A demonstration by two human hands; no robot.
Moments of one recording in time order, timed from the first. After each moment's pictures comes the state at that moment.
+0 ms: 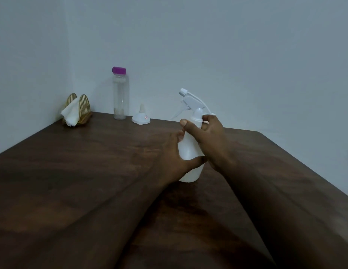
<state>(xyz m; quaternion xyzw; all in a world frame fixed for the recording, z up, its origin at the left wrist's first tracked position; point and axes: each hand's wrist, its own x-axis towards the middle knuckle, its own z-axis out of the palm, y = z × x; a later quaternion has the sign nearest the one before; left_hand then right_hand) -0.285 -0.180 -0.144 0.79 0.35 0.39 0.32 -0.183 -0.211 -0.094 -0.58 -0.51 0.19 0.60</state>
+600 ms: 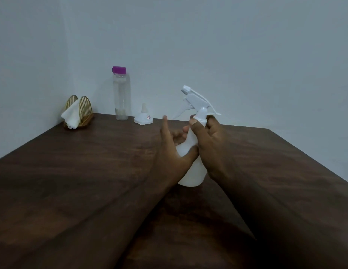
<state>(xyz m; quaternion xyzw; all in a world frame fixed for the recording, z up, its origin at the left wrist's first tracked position) -0.285 -0.170 -0.148 0.70 0.28 0.54 0.37 -0.193 -0.212 -0.106 -0.50 -0.51 0.19 0.67</state>
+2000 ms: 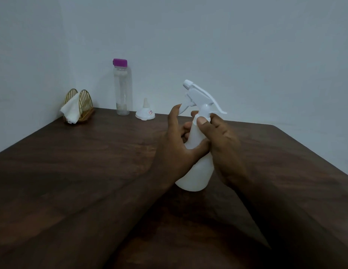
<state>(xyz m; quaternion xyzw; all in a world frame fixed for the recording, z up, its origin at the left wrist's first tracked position) -0.285 -0.168 -0.135 0.72 0.23 0.55 0.37 -0.185 -0.225 -0.106 -0.42 -0.56 0.31 0.65</state>
